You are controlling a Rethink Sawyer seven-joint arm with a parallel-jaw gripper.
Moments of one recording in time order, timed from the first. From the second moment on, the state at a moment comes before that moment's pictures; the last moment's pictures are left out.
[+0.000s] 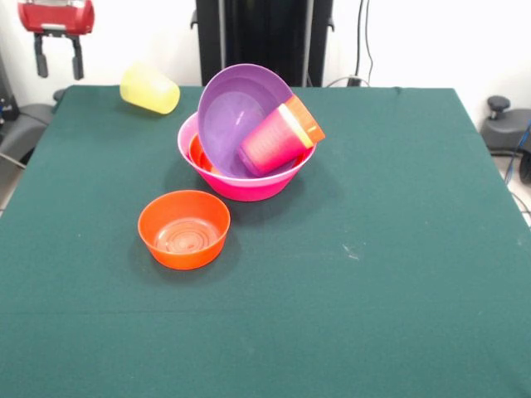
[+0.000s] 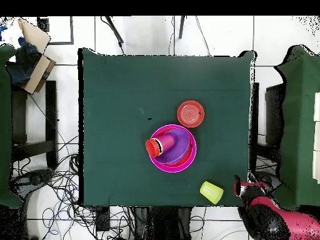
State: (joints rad) arm -1.44 -0.74 0.59 2.08 -1.00 0.20 1.72
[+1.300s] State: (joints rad) arm -1.19 -0.69 0.25 2.15 -1.01 -0.04 1.75
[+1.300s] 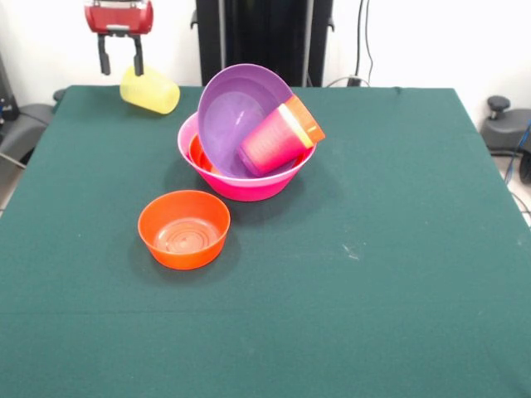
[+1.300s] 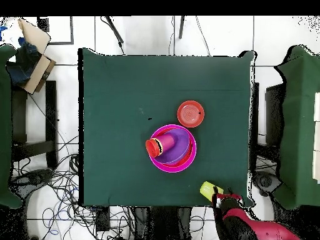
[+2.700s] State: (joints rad) arm -1.15 -0.59 0.15 2.15 -1.01 -0.16 1.75
